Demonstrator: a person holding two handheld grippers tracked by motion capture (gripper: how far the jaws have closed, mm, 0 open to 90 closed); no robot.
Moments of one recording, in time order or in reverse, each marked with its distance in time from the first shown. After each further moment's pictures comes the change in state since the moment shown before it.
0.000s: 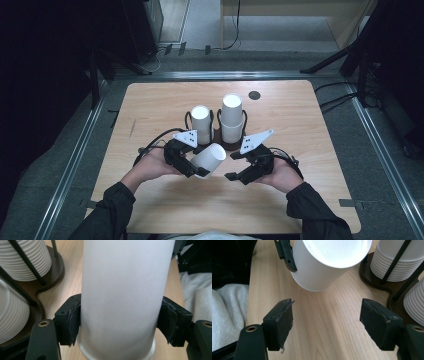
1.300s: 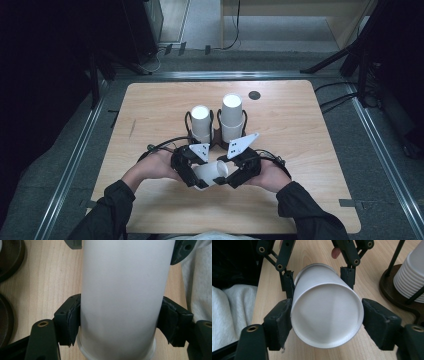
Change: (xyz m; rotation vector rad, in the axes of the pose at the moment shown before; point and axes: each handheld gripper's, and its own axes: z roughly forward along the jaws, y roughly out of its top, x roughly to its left) left arm -0.010 0.008 0.026 0.245 -0.085 0.130; right arm 0.008 0.012 0.029 -0.016 0.078 -0.083
